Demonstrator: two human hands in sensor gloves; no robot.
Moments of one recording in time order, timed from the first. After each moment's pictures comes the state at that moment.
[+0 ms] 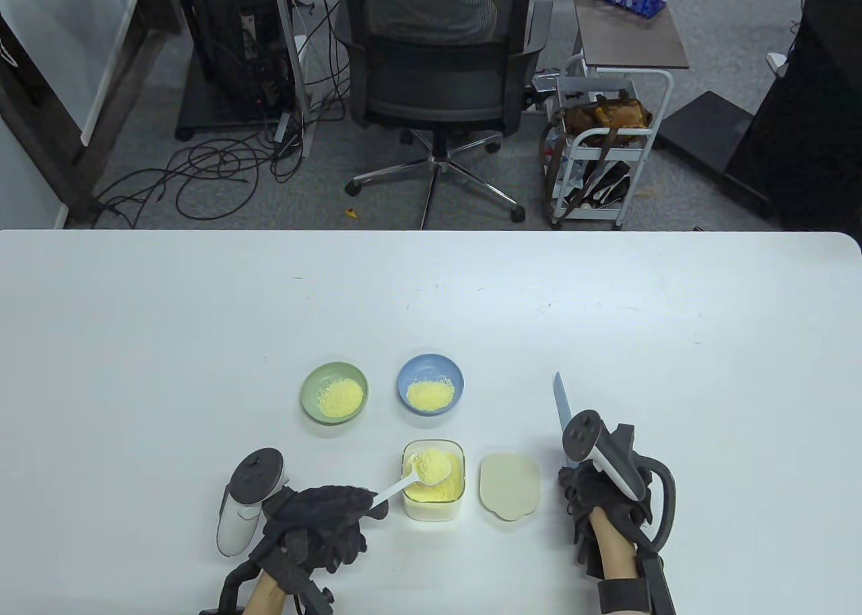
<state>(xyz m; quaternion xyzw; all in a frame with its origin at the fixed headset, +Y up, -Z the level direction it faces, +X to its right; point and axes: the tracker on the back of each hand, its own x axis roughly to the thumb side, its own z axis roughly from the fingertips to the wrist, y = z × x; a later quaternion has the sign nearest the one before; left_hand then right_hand) -0.200 -0.760 -0.224 -0.27 -0.15 0.64 0.70 0.203 -0.772 -0.284 -0.15 0.20 0.97 0.07</state>
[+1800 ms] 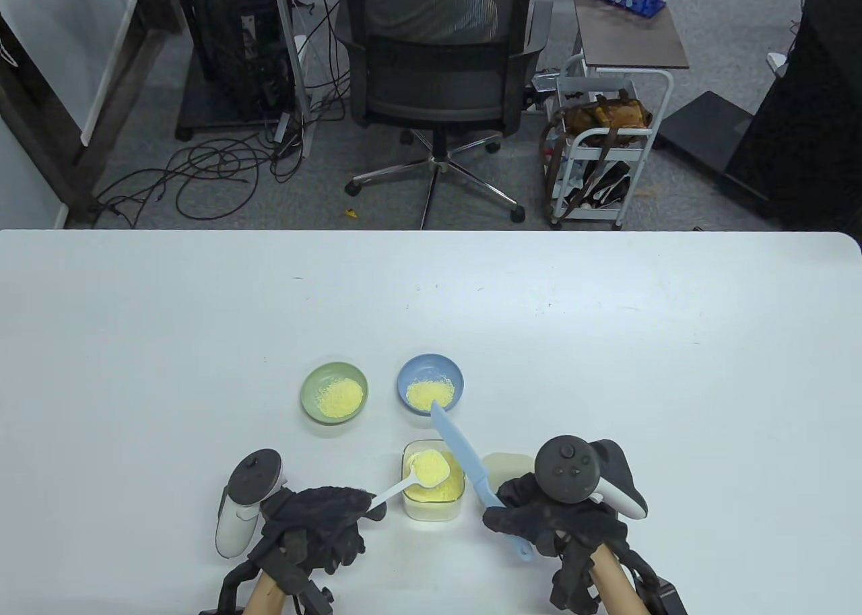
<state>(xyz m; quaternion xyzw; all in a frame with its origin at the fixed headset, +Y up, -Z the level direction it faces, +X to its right) -0.201 -0.760 -0.223 -0.27 -0.14 0.65 0.70 0.139 -0.716 -0.241 0.20 0.21 0.90 0.31</state>
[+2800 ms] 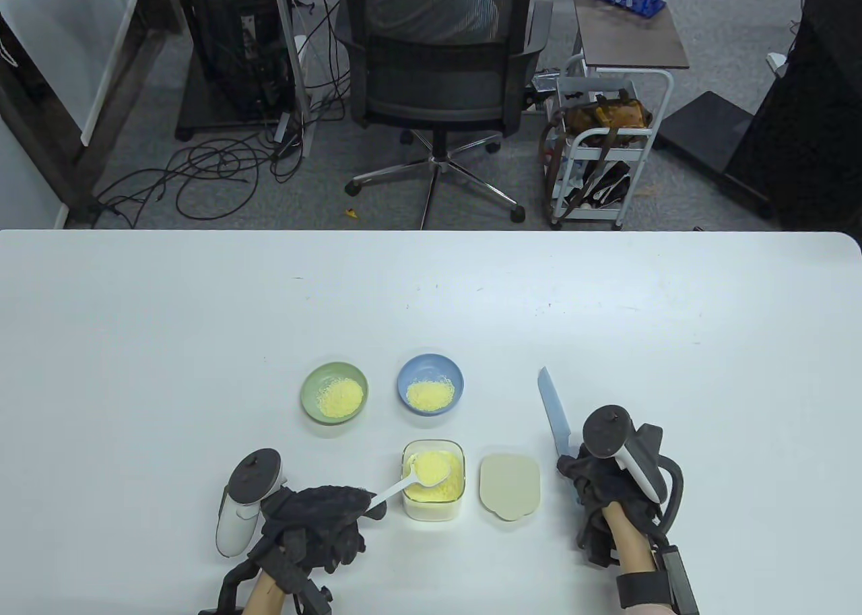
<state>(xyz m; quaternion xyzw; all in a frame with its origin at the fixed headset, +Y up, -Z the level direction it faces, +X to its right) -0.201 -0.760 -0.223 -0.27 -0.14 0.65 0.69 0.224 -0.775 -0.289 -0.14 0.13 0.97 0.15</state>
